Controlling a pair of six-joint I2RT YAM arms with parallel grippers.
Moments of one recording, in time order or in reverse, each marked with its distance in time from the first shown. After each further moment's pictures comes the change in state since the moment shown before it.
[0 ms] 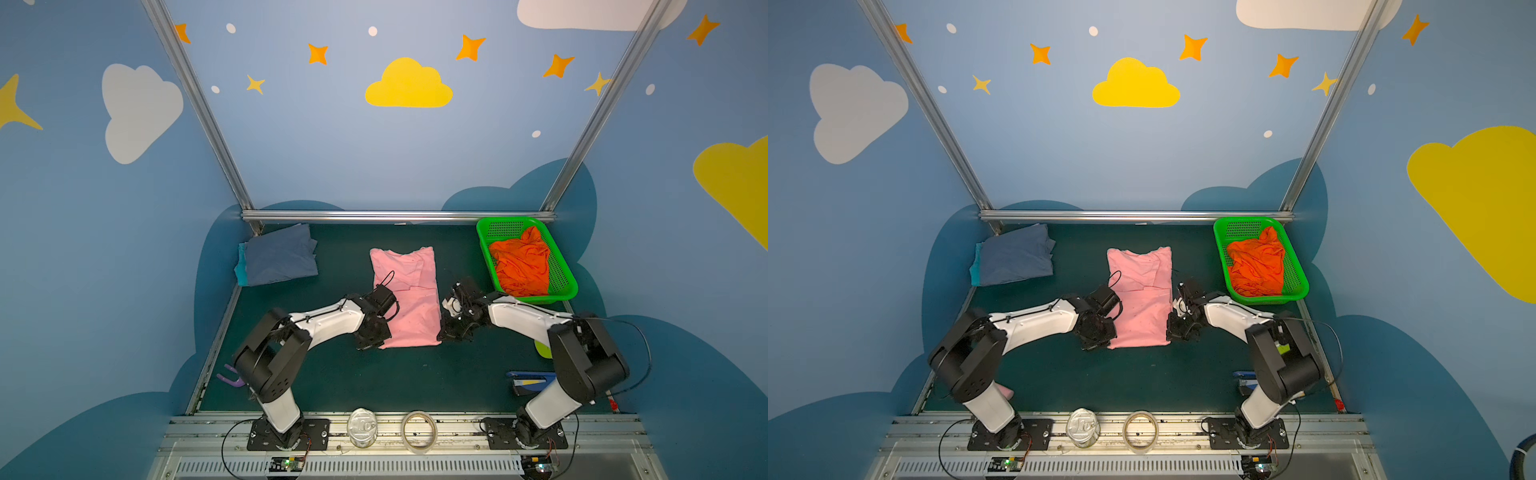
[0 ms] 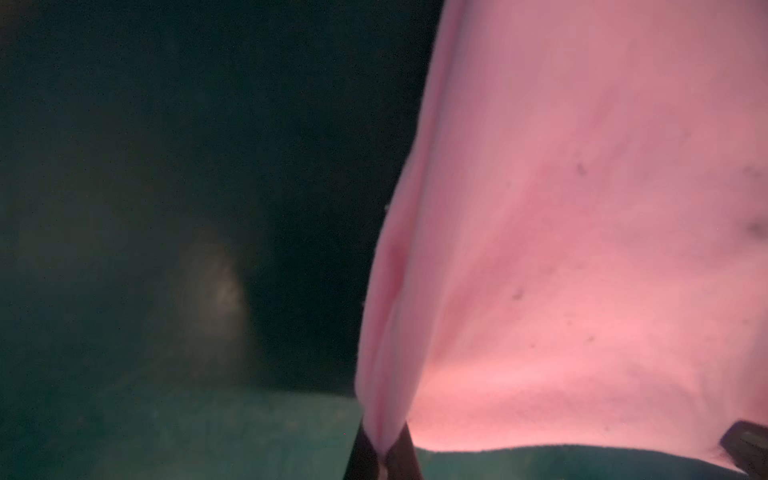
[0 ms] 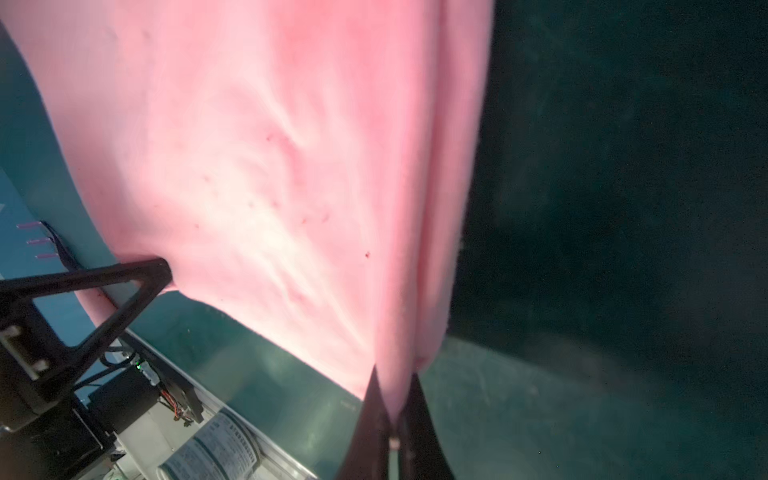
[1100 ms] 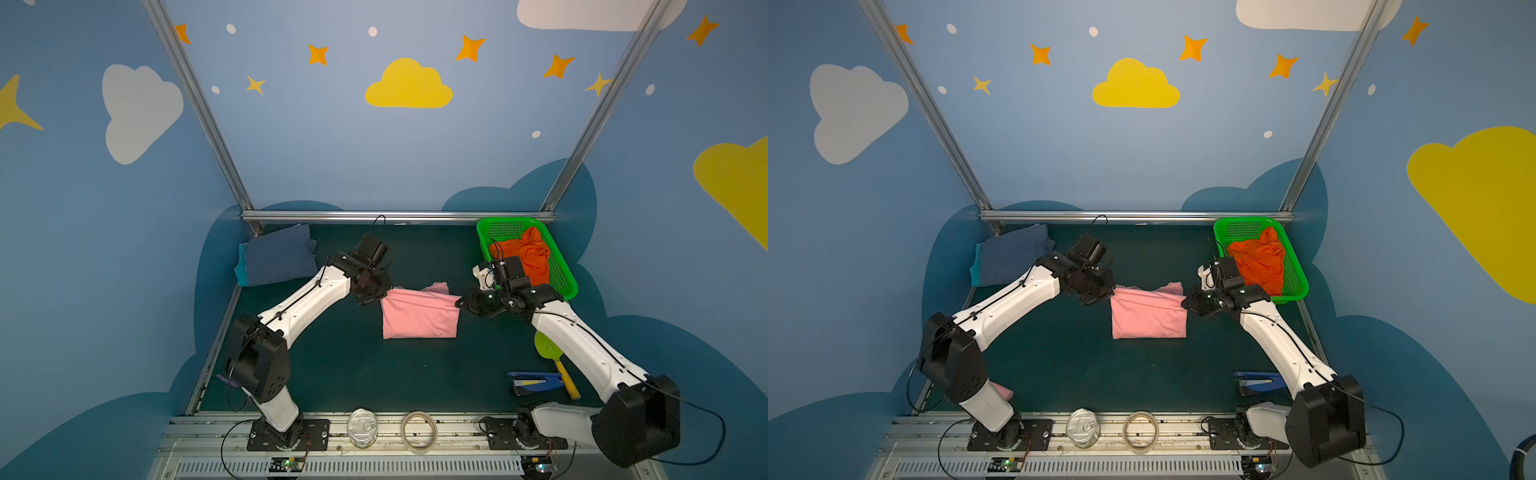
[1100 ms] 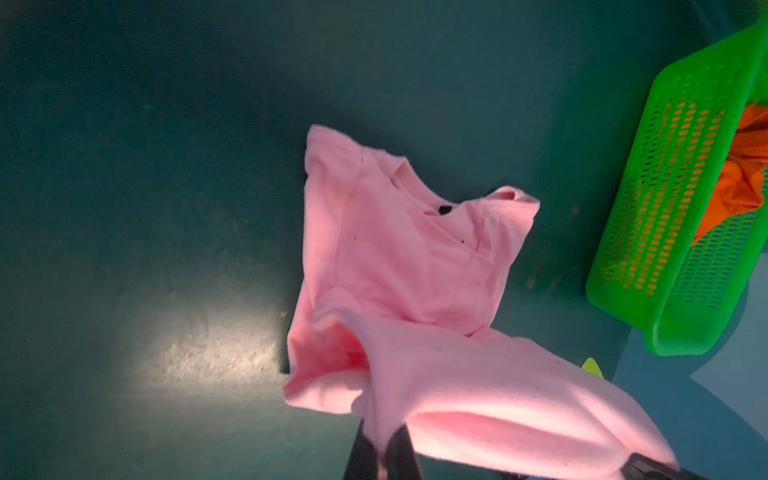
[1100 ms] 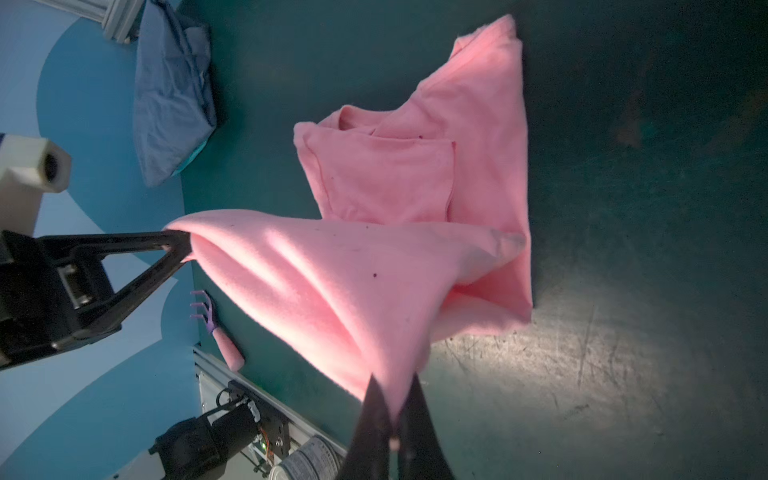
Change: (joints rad) left arm 0.175 0.063 0.481 -0.146 0.056 0.132; right arm -0.195 -0.238 0.155 -0.075 0.011 0.063
